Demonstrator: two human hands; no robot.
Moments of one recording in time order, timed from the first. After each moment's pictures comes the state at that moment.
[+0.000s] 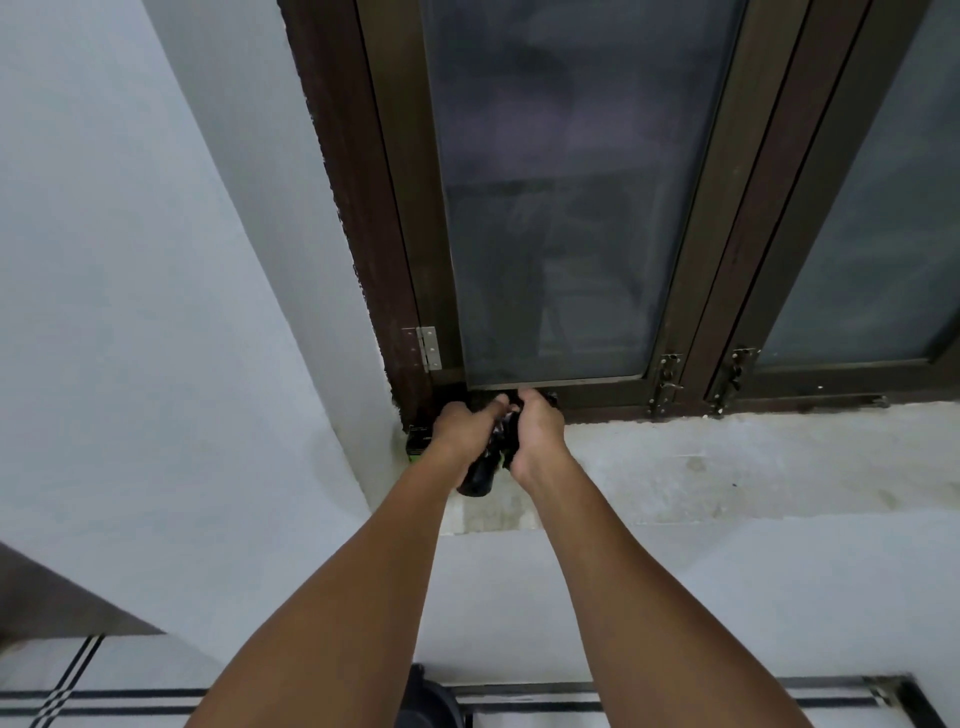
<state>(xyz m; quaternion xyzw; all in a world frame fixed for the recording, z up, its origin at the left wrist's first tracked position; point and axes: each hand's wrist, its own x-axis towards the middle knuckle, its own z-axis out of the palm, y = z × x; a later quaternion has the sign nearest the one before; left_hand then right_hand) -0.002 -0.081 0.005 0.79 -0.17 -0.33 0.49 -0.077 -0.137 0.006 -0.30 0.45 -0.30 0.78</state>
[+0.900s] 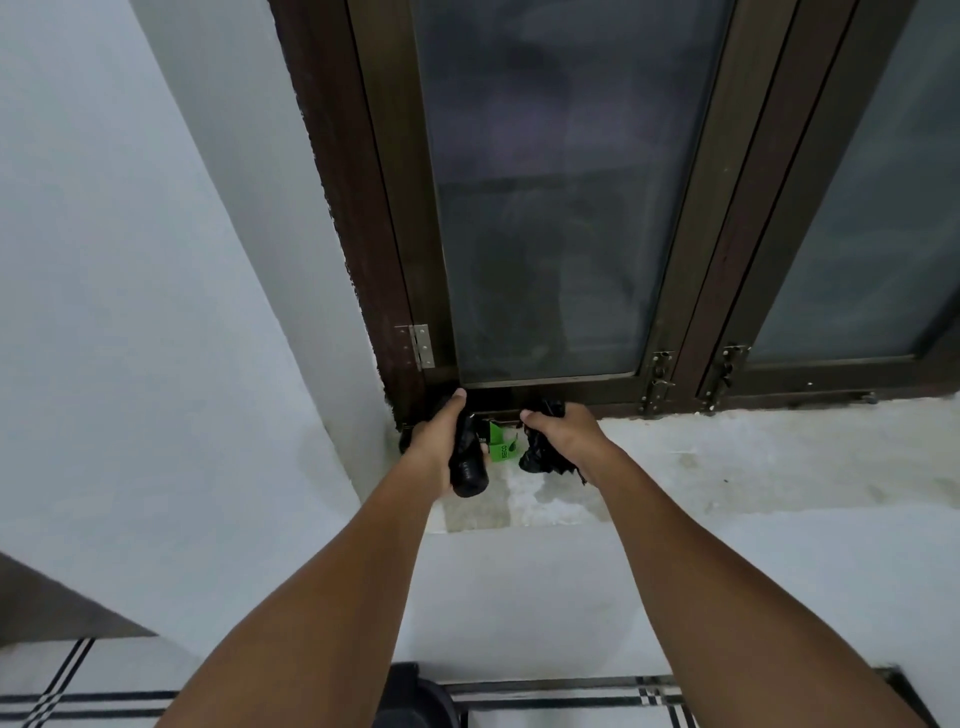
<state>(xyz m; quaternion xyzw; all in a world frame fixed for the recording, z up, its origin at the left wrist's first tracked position) 0.011 -0.064 -0.009 0.63 0.02 -0.46 0.63 -0.128 -0.187 -0.012 -0.67 0.46 -0.15 0.57</state>
